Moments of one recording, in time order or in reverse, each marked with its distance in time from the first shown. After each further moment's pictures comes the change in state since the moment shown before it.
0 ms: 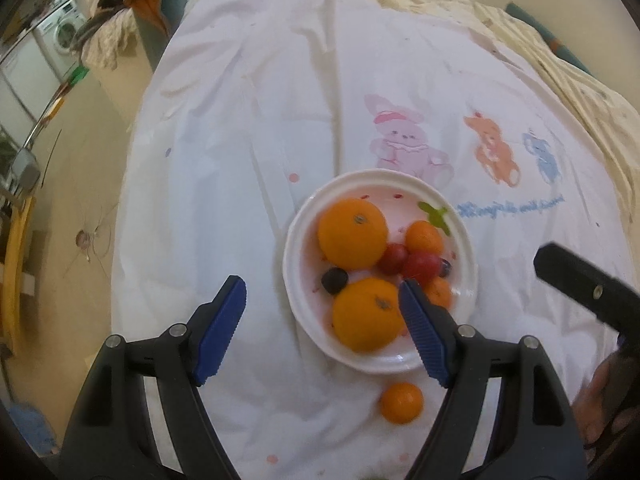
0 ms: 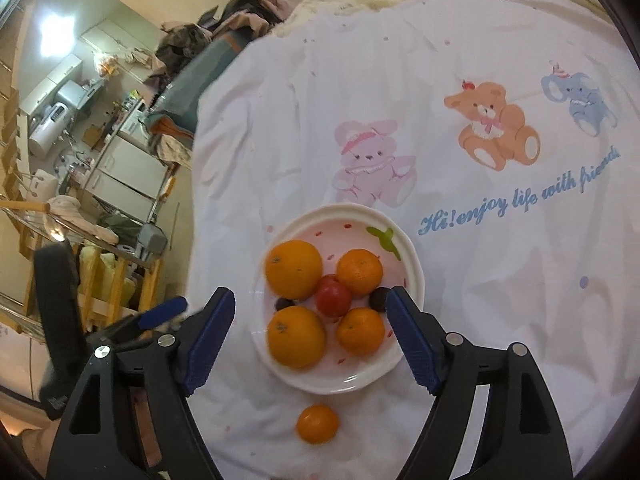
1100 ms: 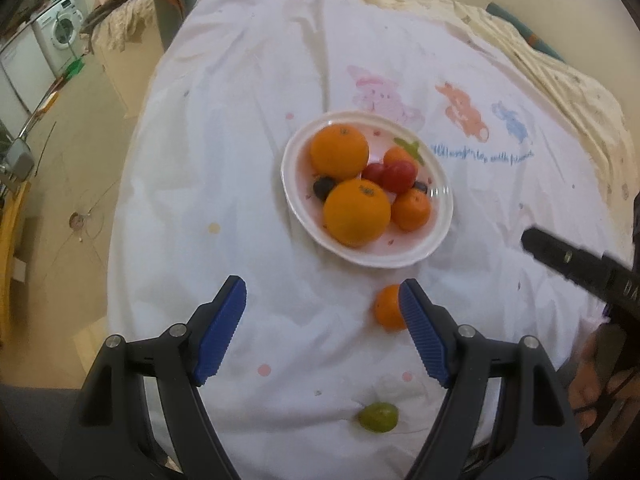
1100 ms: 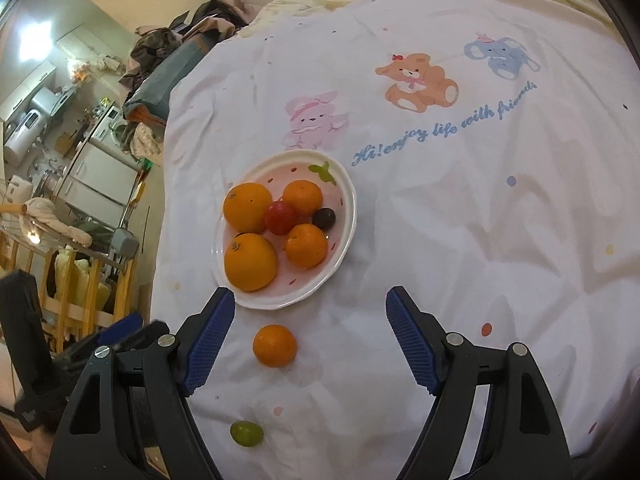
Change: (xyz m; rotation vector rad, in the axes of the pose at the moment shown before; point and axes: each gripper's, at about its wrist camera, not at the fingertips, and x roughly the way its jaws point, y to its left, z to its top) left arm -0.029 0.007 -0.090 0.008 0.000 -0.049; right arm -0.036 -0.021 -0.081 0.060 -0.016 -0.131
